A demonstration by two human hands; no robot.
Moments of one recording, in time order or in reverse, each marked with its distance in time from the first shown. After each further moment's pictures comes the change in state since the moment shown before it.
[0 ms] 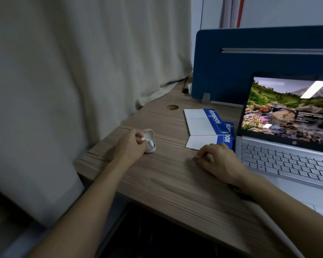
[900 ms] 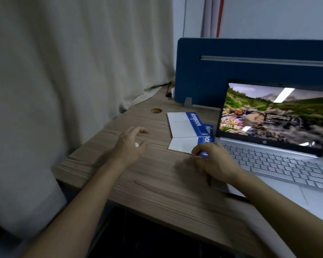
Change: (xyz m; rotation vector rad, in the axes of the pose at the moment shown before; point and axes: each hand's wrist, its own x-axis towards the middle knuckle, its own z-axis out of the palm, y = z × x) left_hand -0.017 0.042 0.007 -0.105 -0.075 0.348; right_hand -0.017 0.011 -0.025 -0.003 0.081 0.056
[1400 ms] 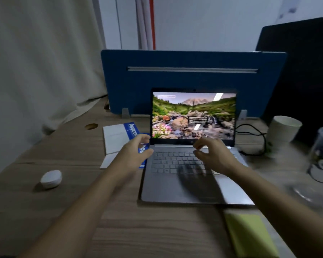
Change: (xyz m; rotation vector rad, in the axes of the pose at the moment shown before) left_hand 0.045 0.130 0.148 -0.293 -0.385 0.047; right_hand -0.069 0.124 -0.114 -0.061 0.213 0.292
